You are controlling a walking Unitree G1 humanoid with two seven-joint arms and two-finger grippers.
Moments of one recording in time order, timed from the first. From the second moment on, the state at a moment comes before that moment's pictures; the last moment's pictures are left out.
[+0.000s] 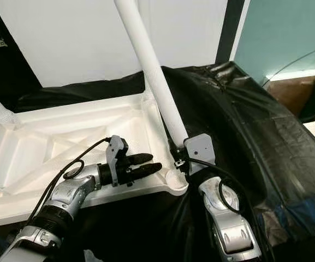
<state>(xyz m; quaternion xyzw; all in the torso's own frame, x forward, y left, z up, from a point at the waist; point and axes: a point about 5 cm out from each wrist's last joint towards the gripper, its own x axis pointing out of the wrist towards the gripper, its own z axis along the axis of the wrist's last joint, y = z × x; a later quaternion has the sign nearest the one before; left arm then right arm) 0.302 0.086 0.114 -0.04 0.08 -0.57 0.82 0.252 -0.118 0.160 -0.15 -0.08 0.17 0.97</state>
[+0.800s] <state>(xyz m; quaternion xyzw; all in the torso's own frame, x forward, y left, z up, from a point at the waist) 0.301 0.080 0.113 -0.06 0.08 -0.57 0.82 0.240 -0.112 0.208 -0.12 -0.13 0.21 0.96</state>
